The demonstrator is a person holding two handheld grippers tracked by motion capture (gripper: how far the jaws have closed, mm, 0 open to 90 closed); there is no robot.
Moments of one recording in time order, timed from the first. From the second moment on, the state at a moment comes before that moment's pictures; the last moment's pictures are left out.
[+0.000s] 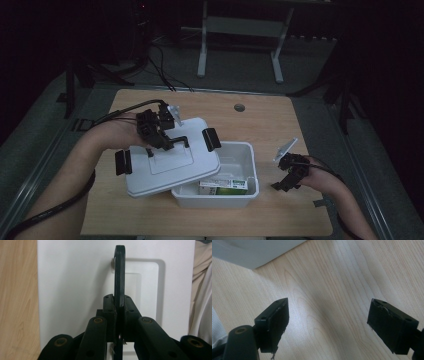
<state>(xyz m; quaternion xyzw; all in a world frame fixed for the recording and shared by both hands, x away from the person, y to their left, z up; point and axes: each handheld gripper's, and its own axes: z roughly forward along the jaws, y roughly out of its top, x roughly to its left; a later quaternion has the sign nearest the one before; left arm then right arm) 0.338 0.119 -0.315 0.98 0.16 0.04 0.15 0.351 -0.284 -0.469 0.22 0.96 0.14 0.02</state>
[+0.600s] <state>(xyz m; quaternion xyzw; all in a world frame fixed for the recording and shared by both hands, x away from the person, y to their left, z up) 0.341 0.059 -0.318 0.99 0.09 0.03 0.14 0.350 -0.286 -0.471 0.22 0.96 0.15 0.02</state>
